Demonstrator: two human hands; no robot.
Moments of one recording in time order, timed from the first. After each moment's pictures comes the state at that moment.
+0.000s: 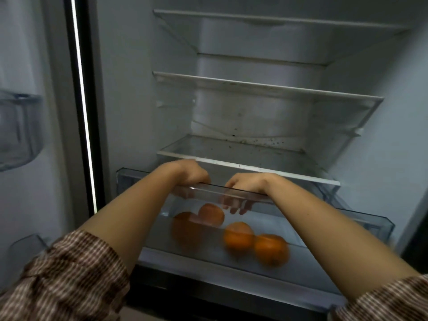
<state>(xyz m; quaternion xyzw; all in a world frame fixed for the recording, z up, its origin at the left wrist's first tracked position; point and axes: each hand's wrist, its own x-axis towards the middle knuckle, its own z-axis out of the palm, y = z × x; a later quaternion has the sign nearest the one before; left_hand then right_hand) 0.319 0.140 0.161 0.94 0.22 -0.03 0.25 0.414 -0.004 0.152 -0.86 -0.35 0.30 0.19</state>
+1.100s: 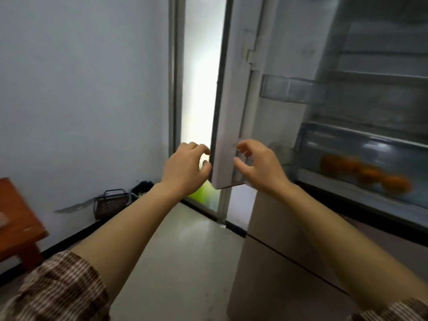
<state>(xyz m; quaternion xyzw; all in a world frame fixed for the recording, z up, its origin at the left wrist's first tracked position) -0.242 0.174 0.065 0.86 0.30 0.40 0.07 -0.082 0.070 0.086 -0.70 -0.61 -0.15 0.35</state>
